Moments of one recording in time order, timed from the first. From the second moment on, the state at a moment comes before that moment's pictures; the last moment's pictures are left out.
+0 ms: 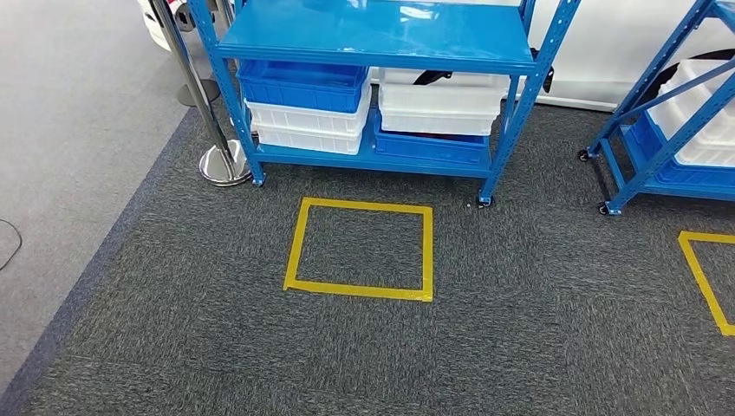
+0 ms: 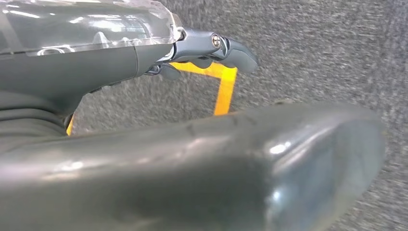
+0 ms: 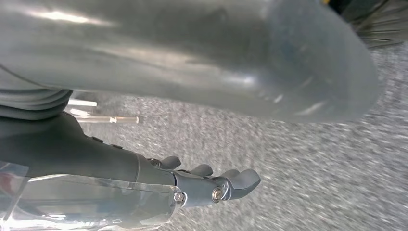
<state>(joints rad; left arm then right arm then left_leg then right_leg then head) -0.04 -0.12 1.36 -0.24 -1.21 0.07 -0.51 -0.01 0.16 -1.33 -0.23 1.37 -0.10 -0.07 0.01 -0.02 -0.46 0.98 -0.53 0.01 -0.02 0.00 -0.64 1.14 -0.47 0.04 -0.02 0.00</state>
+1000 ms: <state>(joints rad) -0.03 -0.13 1.37 -0.24 -1.22 0.07 -0.50 -0.01 0.16 -1.36 -0.23 1.34 -0.09 -0.10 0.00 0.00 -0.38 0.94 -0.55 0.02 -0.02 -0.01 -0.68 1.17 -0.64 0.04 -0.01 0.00</state>
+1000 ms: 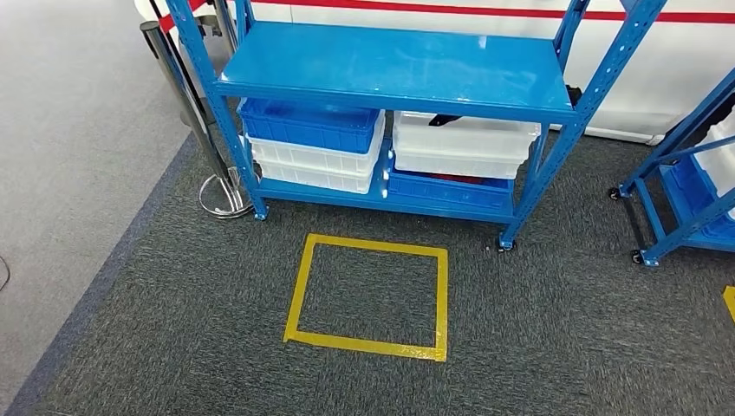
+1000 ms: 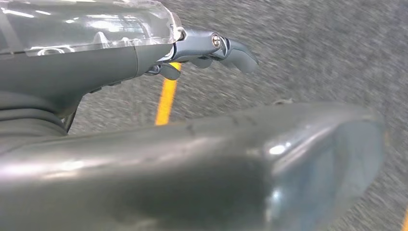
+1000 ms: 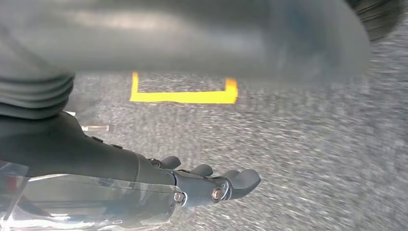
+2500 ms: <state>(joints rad) -0.03 -0.14 1.38 -0.25 -1.23 0.07 -0.50 -0.03 0.16 -1.40 -0.24 1.34 -0.08 -0.13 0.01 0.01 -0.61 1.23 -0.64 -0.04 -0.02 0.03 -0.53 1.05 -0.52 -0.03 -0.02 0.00</state>
